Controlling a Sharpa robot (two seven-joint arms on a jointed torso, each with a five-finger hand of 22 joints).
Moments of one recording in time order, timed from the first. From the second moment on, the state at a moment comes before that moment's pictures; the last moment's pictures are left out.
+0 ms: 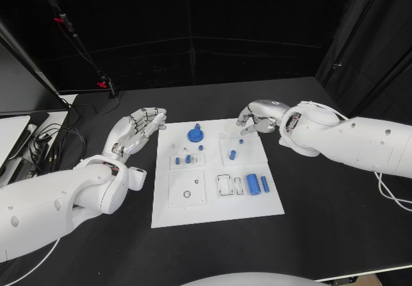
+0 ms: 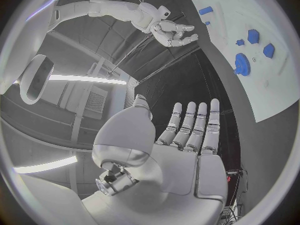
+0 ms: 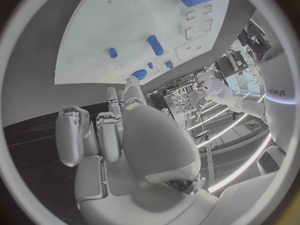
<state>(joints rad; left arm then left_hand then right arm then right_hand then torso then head) 1.27 -0.77 -0.24 1.50 -0.25 -0.55 0.68 1.12 0.12 -0.25 0.29 0.17 0.37 0.15 0.54 0.32 0.39 0.25 0.56 0.32 0.30 0.24 0.62 0.38 0.12 0.51 0.29 0.07 0.69 1.29 -0.91 -0.07 1.41 -1.48 -0.27 0.00 1.71 0.10 -0.20 0.28 0.05 0.87 0.16 0.26 0.07 0.93 0.12 0.28 0.09 1.47 0.05 1.57 1.31 0.02 1.46 0.16 1.46 1.31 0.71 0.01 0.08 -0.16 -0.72</state>
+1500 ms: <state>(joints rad) 1.27 -0.77 -0.24 1.50 -0.24 -0.55 0.68 1.13 0.13 -0.24 0.29 0.18 0.37 0.15 0.55 0.28 0.39 0.25 0.60 0.29 0.30 0.24 0.66 0.34 0.12 0.51 0.29 0.07 0.67 1.25 -0.85 -0.07 1.39 -1.70 -0.17 -0.15 1.71 0.08 -0.18 0.28 0.05 0.90 0.14 0.22 0.07 0.98 0.10 0.25 0.06 1.47 0.04 1.57 1.31 0.02 1.47 0.15 1.44 1.31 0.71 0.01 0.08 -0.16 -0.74</state>
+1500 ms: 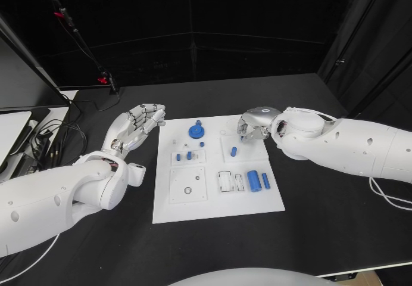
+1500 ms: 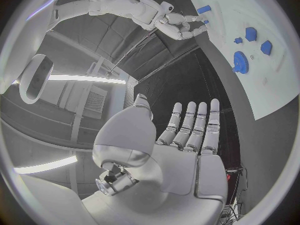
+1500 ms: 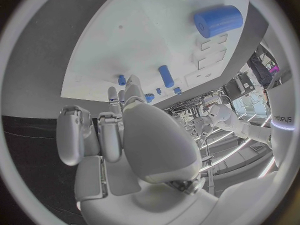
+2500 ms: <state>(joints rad) 1.27 -0.77 -0.24 1.50 -0.24 -0.55 0.68 1.14 0.14 -0.24 0.29 0.19 0.37 0.15 0.56 0.27 0.39 0.25 0.61 0.27 0.30 0.24 0.67 0.32 0.12 0.51 0.29 0.07 0.66 1.23 -0.83 -0.06 1.39 -1.75 -0.15 -0.22 1.73 0.08 -0.15 0.29 0.05 0.93 0.14 0.20 0.07 1.03 0.09 0.22 0.06 1.46 0.03 1.57 1.31 0.02 1.46 0.13 1.44 1.31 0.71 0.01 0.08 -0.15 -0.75</state>
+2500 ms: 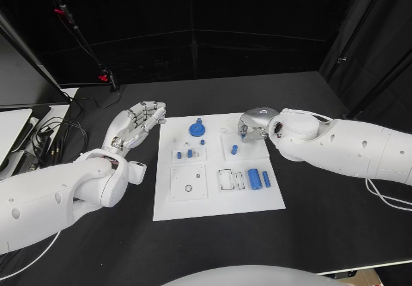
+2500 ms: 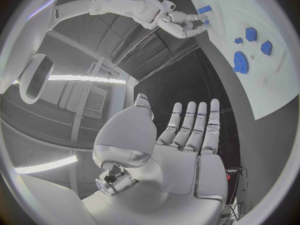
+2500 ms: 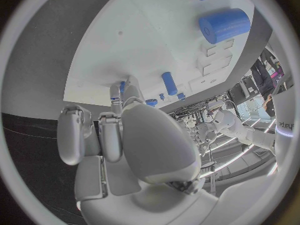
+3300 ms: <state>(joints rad) 1.27 -0.77 -0.24 1.50 -0.24 -0.55 0.68 1.14 0.14 -0.24 0.29 0.20 0.38 0.15 0.57 0.26 0.40 0.25 0.62 0.26 0.30 0.24 0.68 0.31 0.12 0.51 0.29 0.07 0.65 1.23 -0.82 -0.06 1.39 -1.78 -0.16 -0.25 1.75 0.09 -0.11 0.28 0.05 1.07 0.11 0.21 0.08 1.16 0.06 0.18 0.06 1.46 0.00 1.57 1.31 0.02 1.46 0.11 1.44 1.31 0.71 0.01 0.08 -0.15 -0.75</state>
